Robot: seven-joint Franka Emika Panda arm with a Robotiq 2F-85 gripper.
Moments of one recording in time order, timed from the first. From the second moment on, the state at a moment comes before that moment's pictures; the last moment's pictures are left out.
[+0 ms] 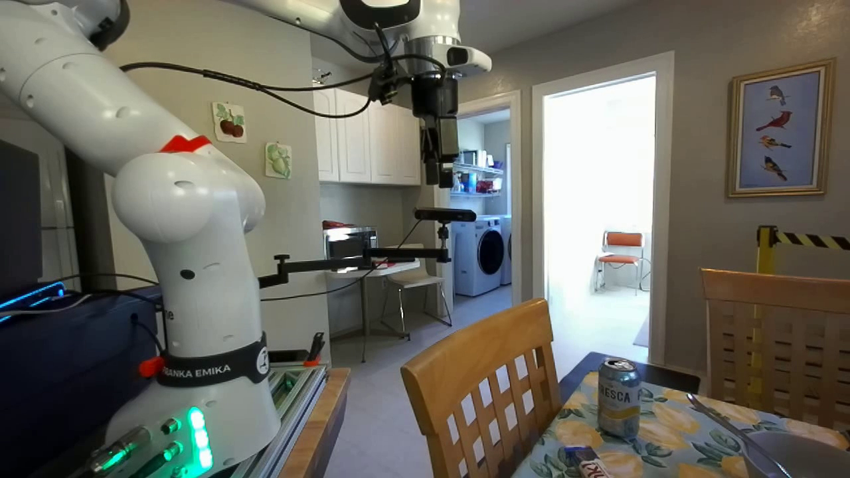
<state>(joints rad) 0.15 -0.78 0.04 -2.56 0.15 1.84 -0.02</state>
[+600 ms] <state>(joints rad) 0.04 -0.75 0.04 -2.56 0.08 1.89 -0.01</state>
